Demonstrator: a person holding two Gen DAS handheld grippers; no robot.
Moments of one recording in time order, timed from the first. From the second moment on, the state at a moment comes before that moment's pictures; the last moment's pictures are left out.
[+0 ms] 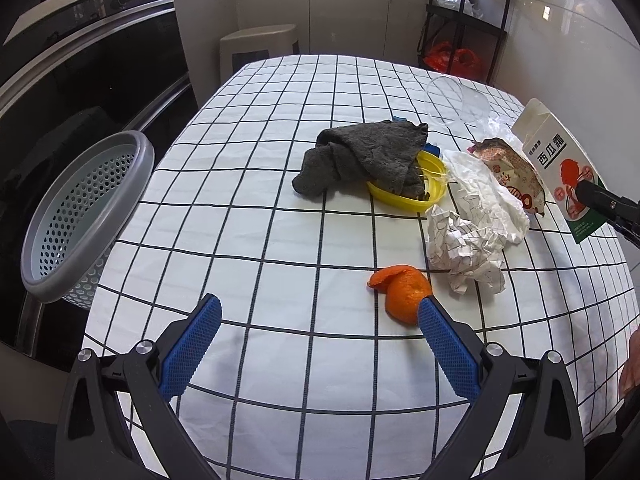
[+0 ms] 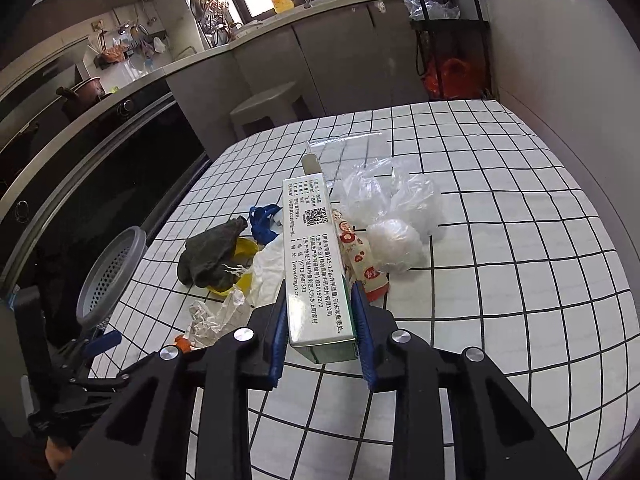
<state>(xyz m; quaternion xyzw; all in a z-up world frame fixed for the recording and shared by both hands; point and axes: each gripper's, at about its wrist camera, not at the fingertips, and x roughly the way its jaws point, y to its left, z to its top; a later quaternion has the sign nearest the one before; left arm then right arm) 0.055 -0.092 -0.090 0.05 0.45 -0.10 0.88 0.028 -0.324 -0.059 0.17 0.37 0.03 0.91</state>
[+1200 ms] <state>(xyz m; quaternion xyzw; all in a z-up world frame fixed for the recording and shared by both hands) 0.049 -0.118 -0.082 0.04 0.44 -0.16 0.88 0.023 -0.319 -0.053 0.16 0.36 0.04 0.92</state>
